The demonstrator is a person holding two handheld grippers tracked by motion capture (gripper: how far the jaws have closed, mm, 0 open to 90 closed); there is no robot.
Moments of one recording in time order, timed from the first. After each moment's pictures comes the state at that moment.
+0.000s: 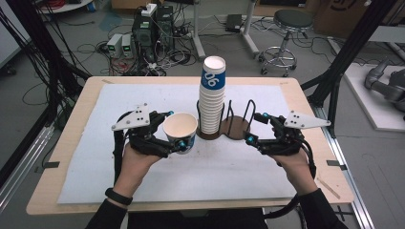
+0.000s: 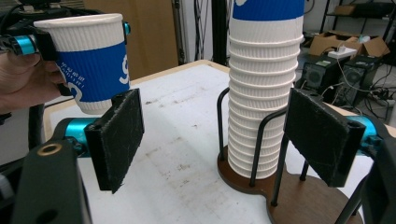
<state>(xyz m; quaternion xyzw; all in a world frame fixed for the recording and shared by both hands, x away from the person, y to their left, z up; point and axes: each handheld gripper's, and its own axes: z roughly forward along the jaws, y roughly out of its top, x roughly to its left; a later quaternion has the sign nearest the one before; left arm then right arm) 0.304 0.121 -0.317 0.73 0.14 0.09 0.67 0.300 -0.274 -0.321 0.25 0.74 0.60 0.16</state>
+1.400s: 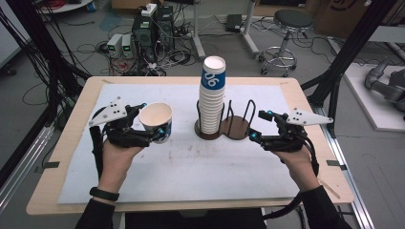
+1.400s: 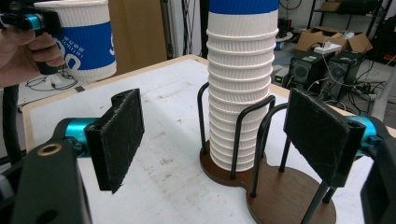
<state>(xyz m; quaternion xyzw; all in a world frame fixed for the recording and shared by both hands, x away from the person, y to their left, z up) 0.311 0.174 -0.311 0.72 0.22 0.18 0.64 0.310 -0.284 -0.323 0.27 0.74 0.59 0.17</state>
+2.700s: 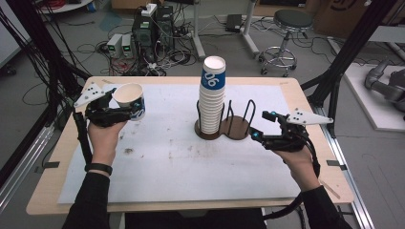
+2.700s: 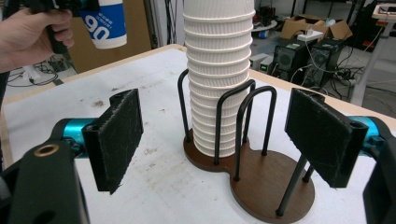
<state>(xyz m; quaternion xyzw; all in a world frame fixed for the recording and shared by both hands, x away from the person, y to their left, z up) 0.369 0.237 -0.331 0.67 0.34 0.26 0.61 0.312 -0.290 -0.328 0.30 0.75 0.56 0.19</state>
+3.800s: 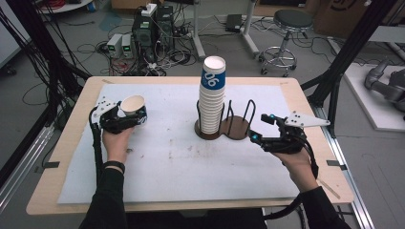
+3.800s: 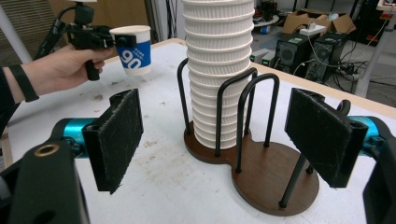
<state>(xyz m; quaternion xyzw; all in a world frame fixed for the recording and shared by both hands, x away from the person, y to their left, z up) 0.409 0.242 -0.423 0.64 0.40 0.27 0.59 0.314 -0.291 -0.339 0.30 0.75 0.56 0.18</state>
